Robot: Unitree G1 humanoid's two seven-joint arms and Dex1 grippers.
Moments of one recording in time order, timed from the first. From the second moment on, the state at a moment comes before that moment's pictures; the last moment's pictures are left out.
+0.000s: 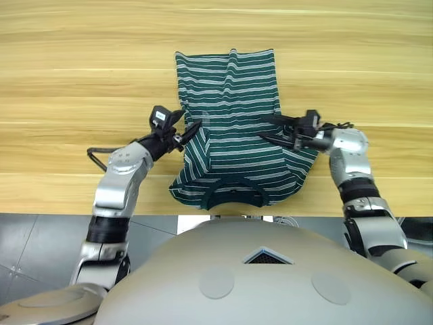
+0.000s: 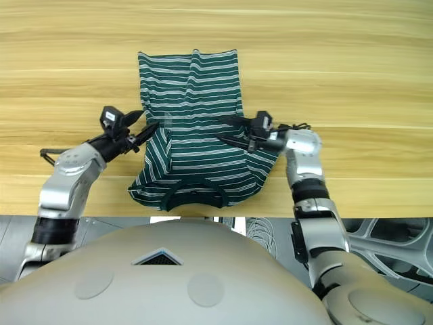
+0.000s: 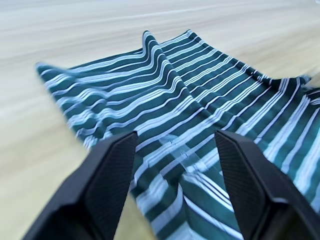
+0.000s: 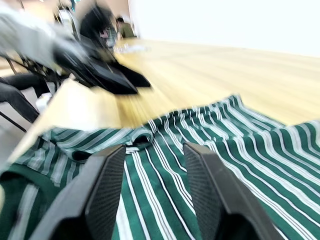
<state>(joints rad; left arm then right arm) 0.05 0.35 -0.17 0.05 -0.20 0.20 -0.59 -0.04 -0.42 0.04 0.50 0.43 -0.31 1.39</state>
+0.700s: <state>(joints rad) -0.63 0.10 -0.17 1.29 0.03 -0.21 -0.62 0.21 -0.61 -0.11 0.50 0.40 0.14 1.18</state>
